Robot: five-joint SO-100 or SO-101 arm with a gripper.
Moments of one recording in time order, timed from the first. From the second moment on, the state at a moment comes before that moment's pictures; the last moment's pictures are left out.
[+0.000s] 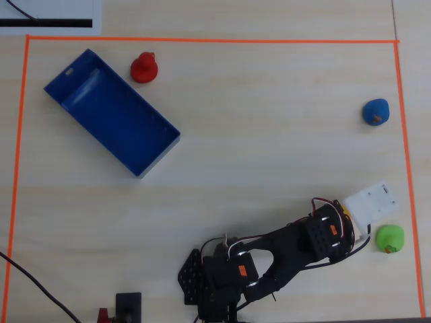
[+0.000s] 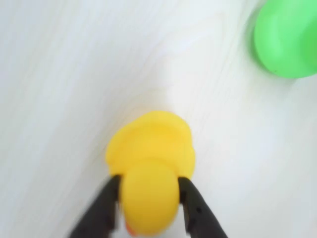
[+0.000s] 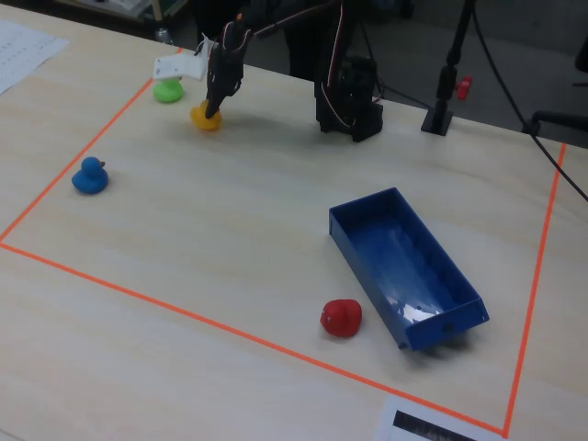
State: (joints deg) arm 75.0 109.2 131.8 36.5 -96.4
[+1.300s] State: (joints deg) arm -15.3 128.1 107.8 75.4 -64.7
